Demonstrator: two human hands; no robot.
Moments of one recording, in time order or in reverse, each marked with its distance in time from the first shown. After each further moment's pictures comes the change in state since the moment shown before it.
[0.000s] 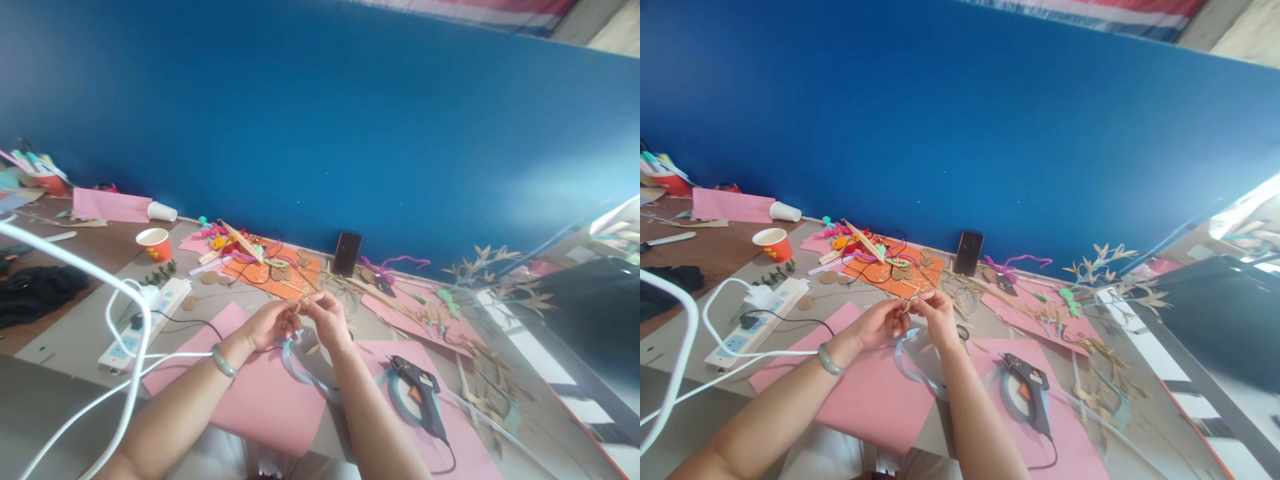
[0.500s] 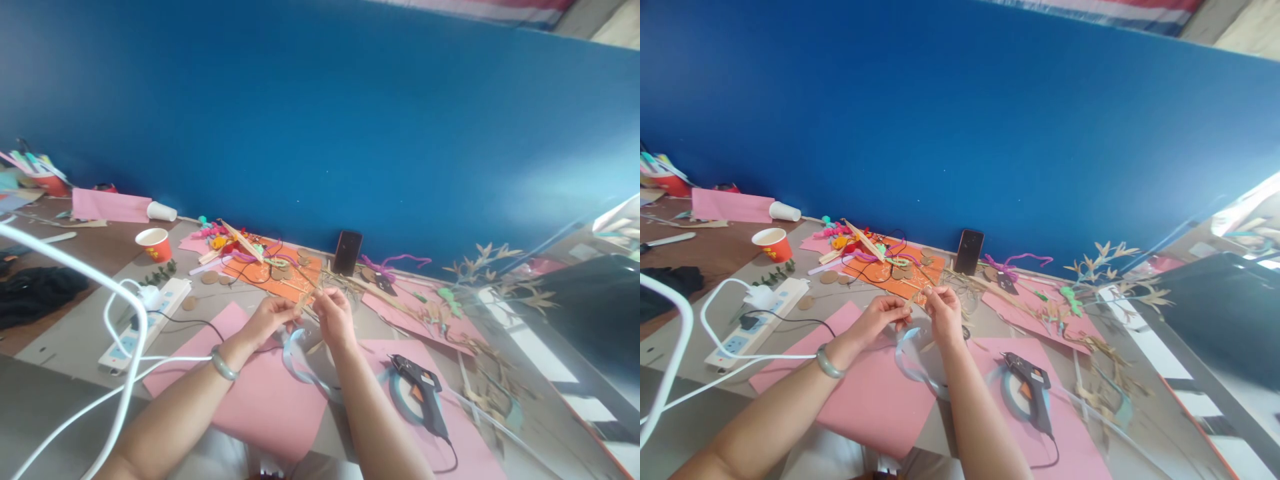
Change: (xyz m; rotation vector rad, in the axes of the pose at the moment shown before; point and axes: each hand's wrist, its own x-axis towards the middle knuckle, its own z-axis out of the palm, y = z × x) left_hand -0.008 0.007 0.007 0.416 0.115 0.278; right_hand 0.005 -0.003 -0.001 0.182 0.210 -0.041
